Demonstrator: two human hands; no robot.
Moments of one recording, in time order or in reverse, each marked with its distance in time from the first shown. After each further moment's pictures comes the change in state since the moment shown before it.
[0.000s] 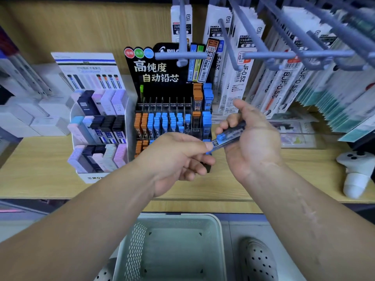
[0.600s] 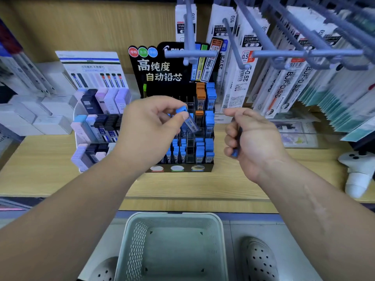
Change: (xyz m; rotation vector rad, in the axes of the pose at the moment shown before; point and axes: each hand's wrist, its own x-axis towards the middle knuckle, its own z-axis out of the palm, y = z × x) left_hand 0.001 0.015 -0.033 0.497 0.489 0.720; right_hand 0.001 -0.009 -0.010 -0.519 -0.065 0.084
